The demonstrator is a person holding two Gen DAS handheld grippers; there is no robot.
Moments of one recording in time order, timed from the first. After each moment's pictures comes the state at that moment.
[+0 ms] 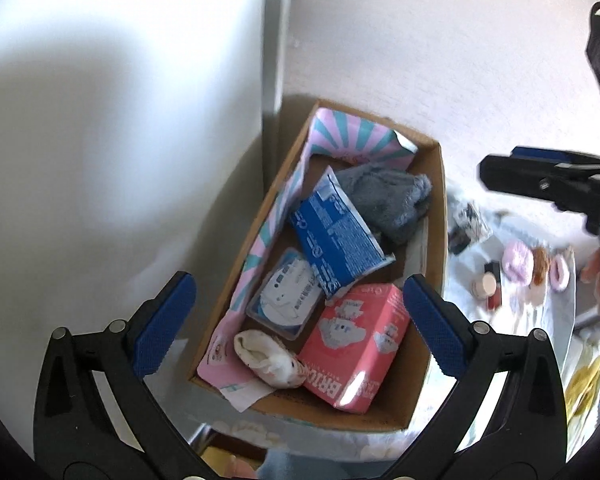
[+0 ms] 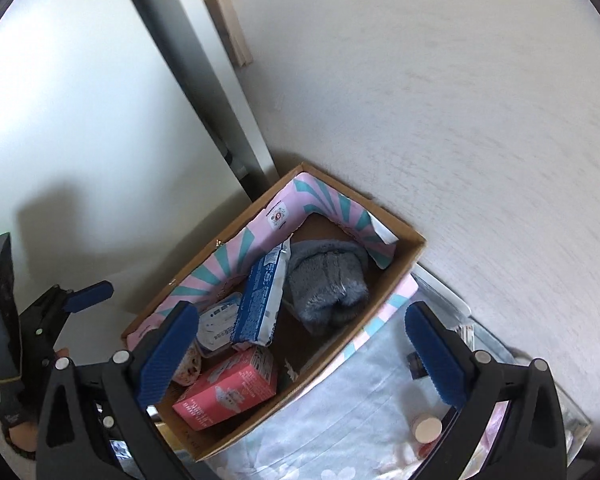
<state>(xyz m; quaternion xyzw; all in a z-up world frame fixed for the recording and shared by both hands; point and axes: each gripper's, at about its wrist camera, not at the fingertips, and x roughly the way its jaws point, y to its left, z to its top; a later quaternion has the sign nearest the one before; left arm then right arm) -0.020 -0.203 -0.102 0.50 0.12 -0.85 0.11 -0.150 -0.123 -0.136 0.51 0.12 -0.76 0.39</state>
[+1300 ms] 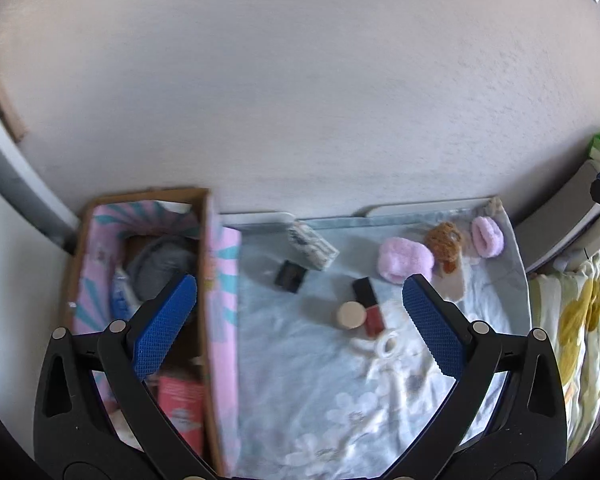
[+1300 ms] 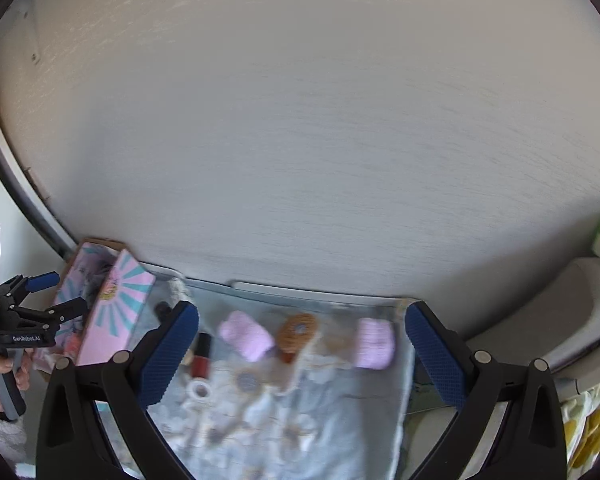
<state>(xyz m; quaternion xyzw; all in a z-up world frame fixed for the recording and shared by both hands) -0.120 -0.009 -0.080 0.48 0.01 -0.87 -0.07 -0.125 0.221 -0.082 0.42 0.02 -0.90 0.10</state>
